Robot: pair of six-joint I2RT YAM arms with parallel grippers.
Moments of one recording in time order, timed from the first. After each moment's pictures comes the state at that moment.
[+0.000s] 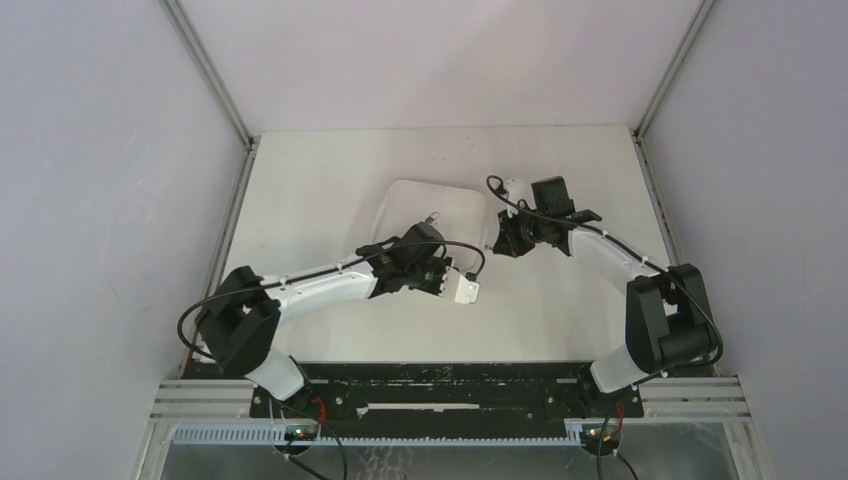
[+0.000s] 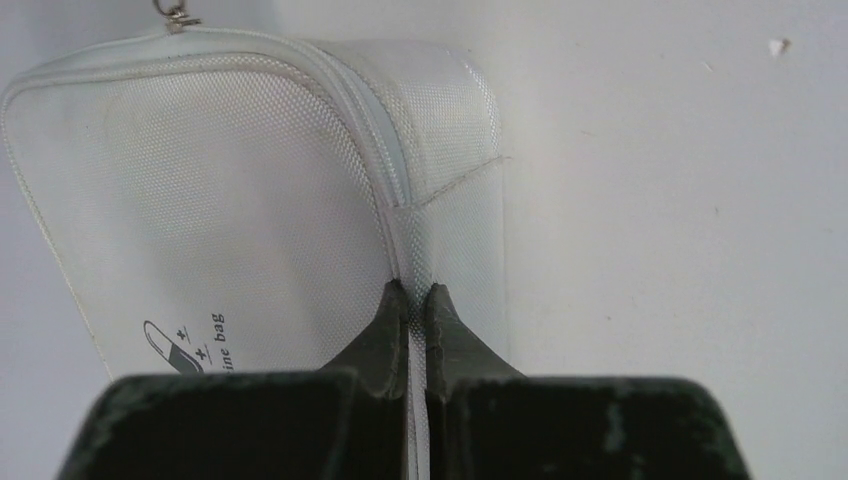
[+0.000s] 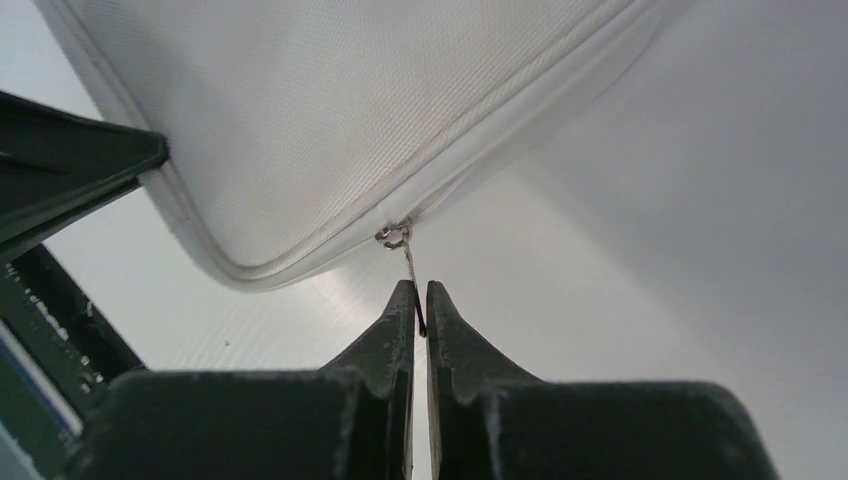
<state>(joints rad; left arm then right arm) -0.89 1.57 1.00 -0.31 0.12 1.01 0.27 1.51 0.96 -0.38 -0.52 -0.13</state>
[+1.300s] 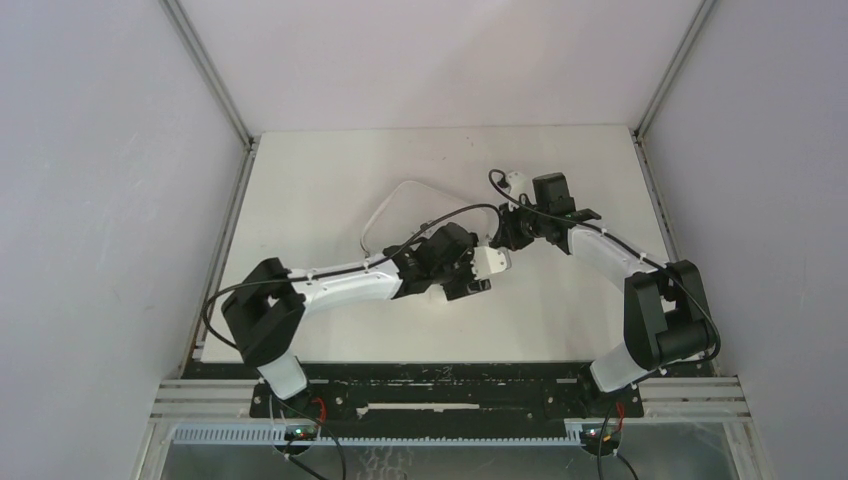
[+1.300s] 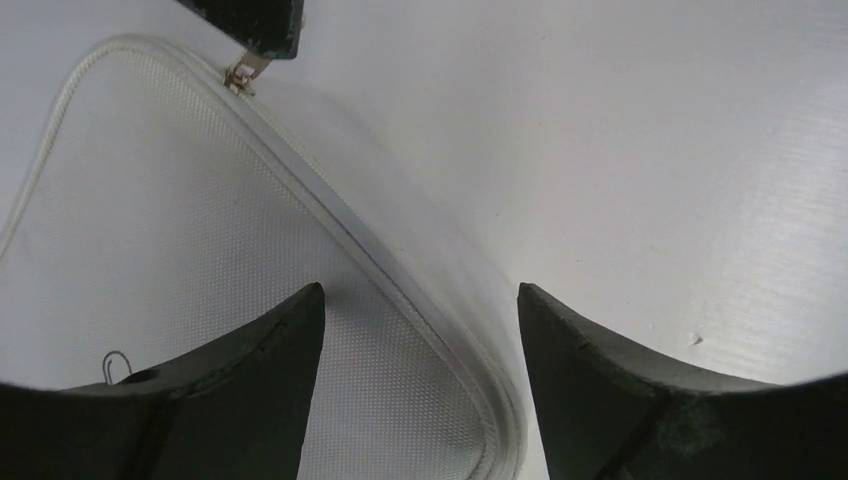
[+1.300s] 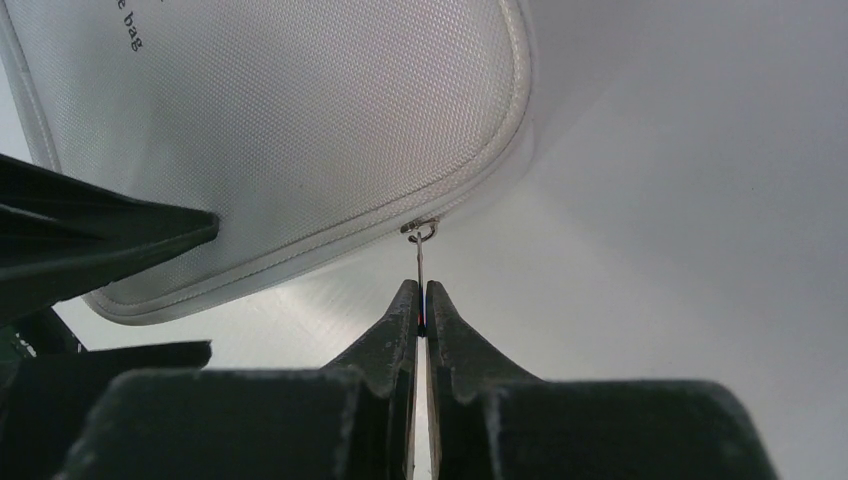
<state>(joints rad) -0.98 1.67 1.11 -0.19 0.01 0.45 0.27 1.53 0.97 -0.28 -0.50 -0.09</state>
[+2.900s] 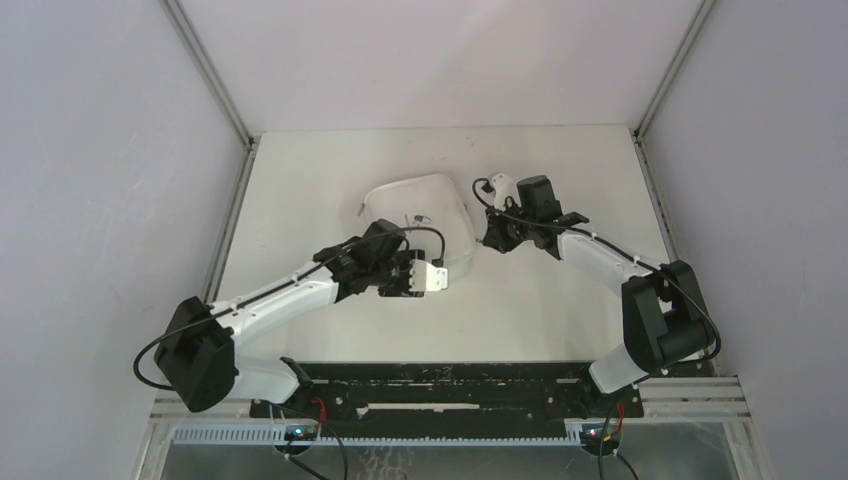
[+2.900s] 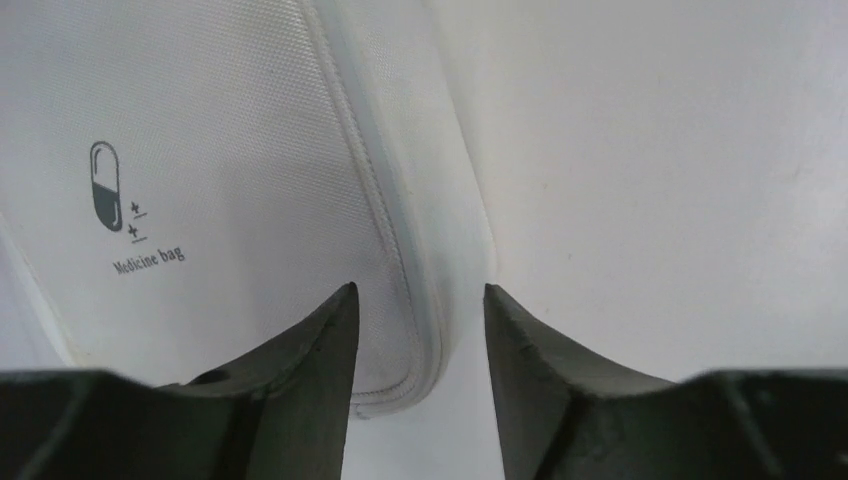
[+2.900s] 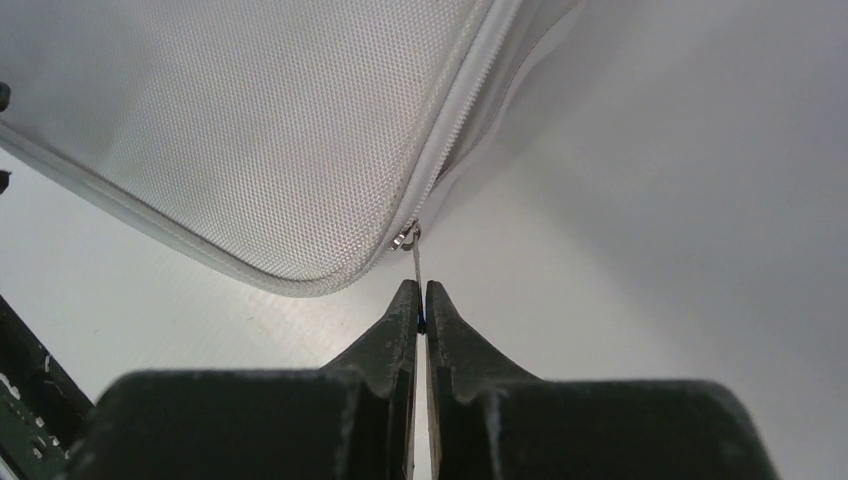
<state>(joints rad) -0.76 1.31 0.85 -0.45 0.16 0.94 0.37 1.53 0.96 -0.24 -0.41 -0.10</state>
